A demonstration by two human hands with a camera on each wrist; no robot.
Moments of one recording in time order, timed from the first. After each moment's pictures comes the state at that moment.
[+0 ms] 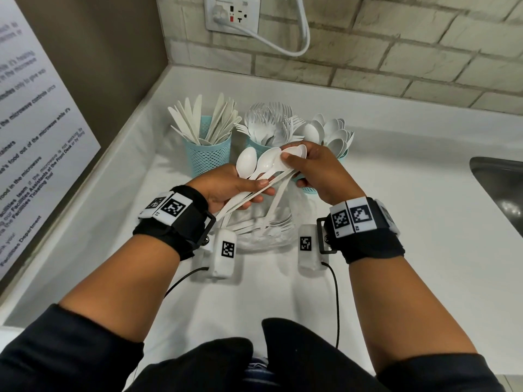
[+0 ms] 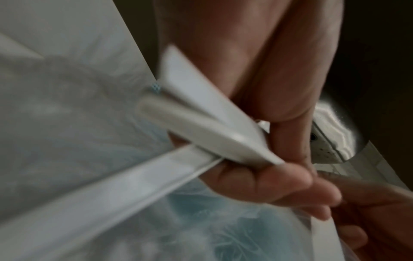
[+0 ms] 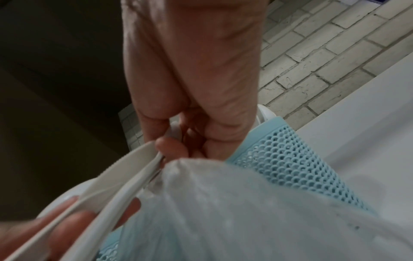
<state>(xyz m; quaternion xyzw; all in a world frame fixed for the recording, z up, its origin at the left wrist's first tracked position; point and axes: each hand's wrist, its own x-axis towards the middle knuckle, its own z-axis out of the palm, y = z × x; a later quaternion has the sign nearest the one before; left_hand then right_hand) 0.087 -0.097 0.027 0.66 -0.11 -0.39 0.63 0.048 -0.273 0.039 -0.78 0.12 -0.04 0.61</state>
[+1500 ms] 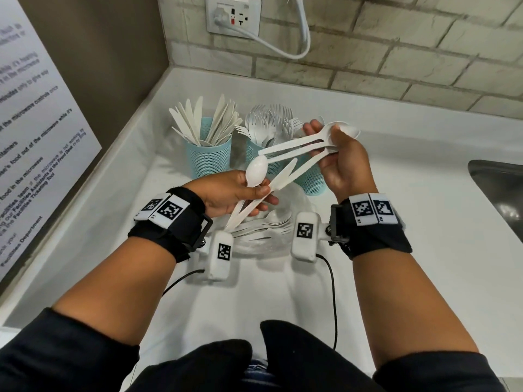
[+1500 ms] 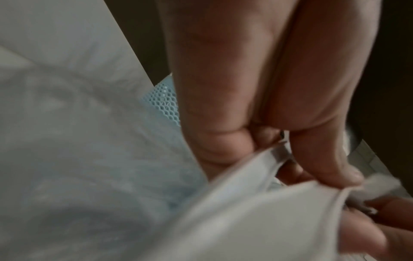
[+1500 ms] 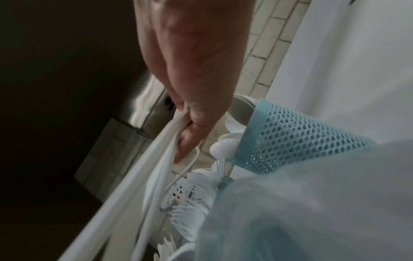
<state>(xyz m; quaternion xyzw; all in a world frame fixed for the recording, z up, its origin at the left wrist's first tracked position) 0.083 -0.093 0.027 0.63 -0.17 -0.45 0.61 0.055 -0.289 0.057 -0.36 0.12 -0.15 0.91</state>
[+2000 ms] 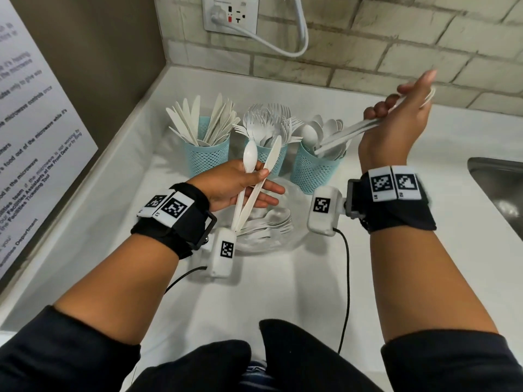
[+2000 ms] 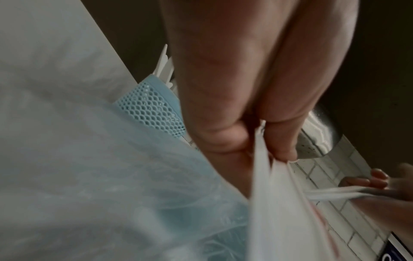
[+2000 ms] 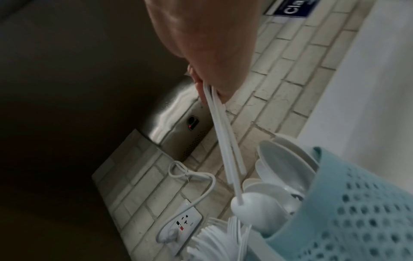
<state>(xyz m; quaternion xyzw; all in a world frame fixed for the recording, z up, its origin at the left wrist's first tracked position) 0.084 -0.102 0.038 0.61 -0.16 -0.42 0.66 0.055 -0.315 0.104 -0.41 0.15 -0.48 0.77</state>
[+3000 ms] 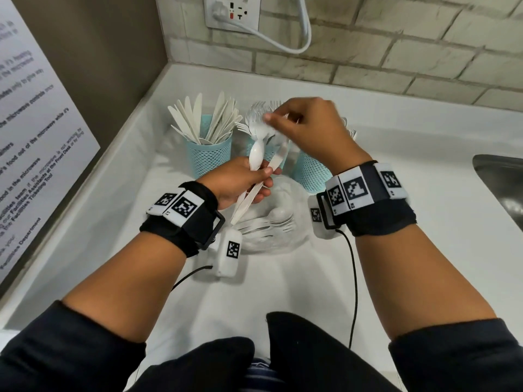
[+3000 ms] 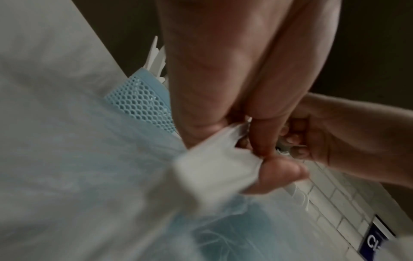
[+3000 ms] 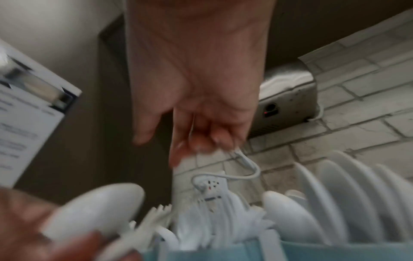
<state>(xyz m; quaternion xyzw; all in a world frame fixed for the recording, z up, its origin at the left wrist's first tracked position) 0.083 -0.109 0.037 0.66 -0.14 -0.36 0.64 0.072 -0.264 0.092 -0.95 -0.02 -0.18 0.27</state>
